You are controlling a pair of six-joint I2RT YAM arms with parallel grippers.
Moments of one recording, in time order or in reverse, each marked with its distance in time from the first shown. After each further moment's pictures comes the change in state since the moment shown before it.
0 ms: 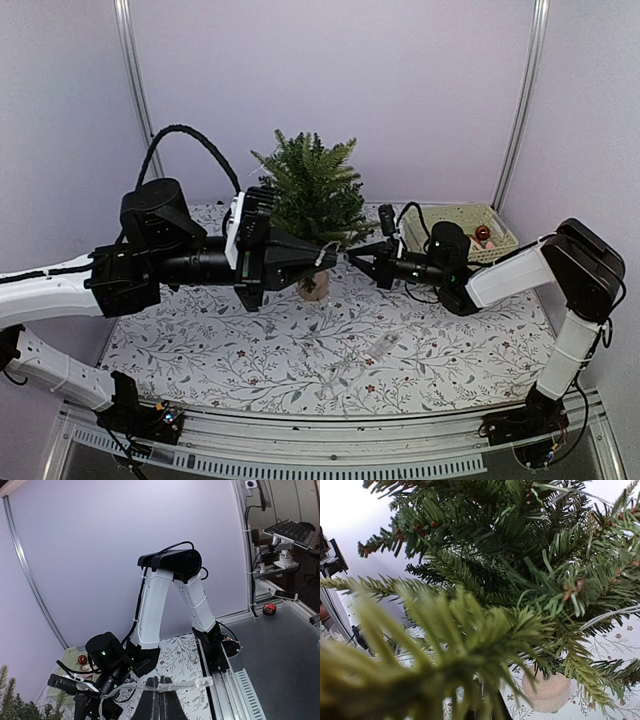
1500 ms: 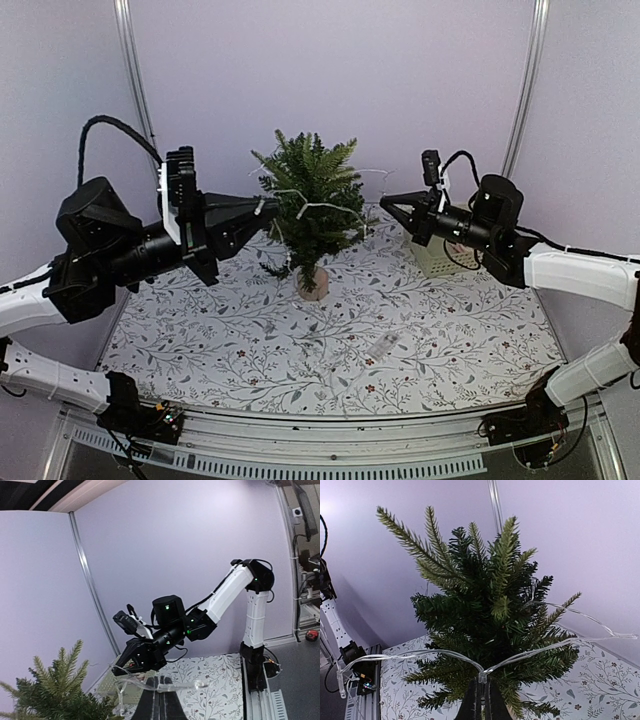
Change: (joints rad) left arm 0.016 -0.192 -0.051 0.014 -0.238 -0.006; right arm -0.093 -0.426 0.072 -0.447 0.096 -0.138
